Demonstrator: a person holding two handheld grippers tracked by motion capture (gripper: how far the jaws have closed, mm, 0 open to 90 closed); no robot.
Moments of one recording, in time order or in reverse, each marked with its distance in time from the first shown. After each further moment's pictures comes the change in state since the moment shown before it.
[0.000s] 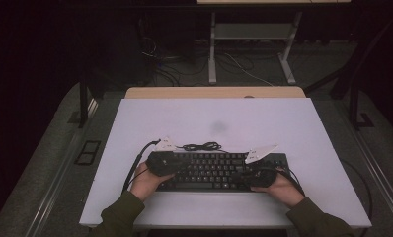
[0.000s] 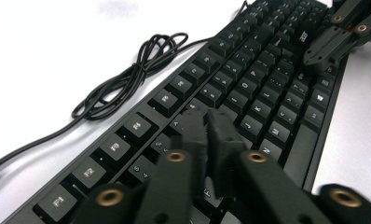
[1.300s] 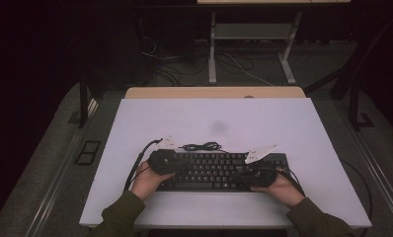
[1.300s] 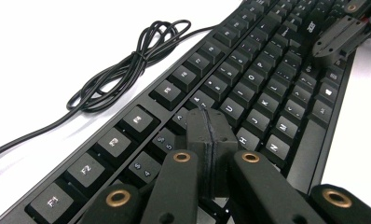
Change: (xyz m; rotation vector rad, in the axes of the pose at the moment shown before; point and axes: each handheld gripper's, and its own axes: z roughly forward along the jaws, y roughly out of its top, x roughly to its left) left arm 0.003 0.002 0.003 0.029 -0.010 -0.014; right arm 0.001 0.000 0.000 0.001 -0.005 0.000
